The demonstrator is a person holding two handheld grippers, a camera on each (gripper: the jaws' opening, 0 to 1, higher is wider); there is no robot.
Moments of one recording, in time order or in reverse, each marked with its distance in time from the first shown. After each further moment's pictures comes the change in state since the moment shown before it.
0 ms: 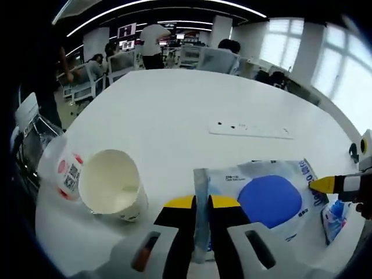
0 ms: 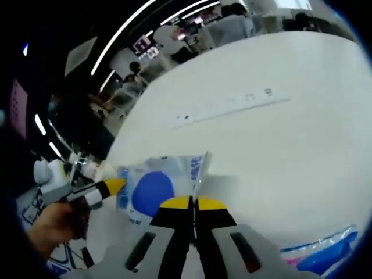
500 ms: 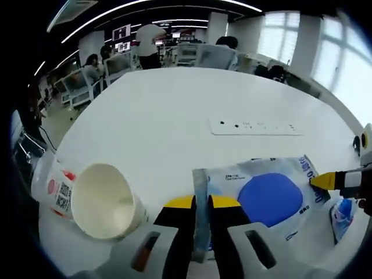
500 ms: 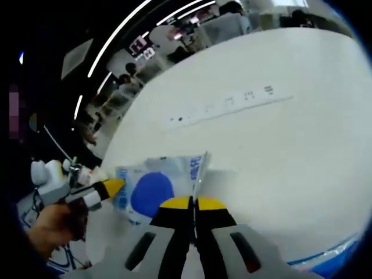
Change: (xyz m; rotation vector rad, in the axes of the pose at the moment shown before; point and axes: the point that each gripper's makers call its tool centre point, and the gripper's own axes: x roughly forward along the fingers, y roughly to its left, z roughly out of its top) left arm 0.017 0.003 0.003 0.051 0.024 0.016; right arm 0.017 -0.008 0.007 0.014 0.002 -0.015
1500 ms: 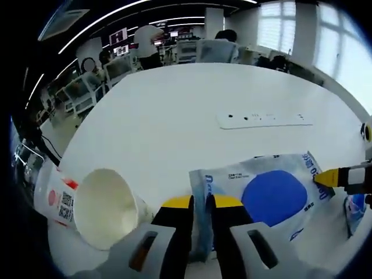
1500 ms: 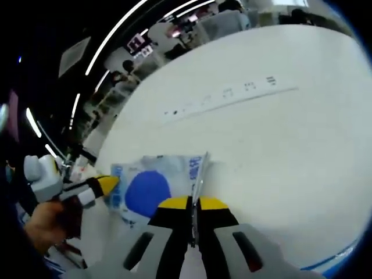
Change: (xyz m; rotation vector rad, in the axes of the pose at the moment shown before) left arm 0.006 0.014 -0.002 0.073 0.018 0.061; right arm 0.019 -0.003 -0.009 -0.004 0.009 -0.021
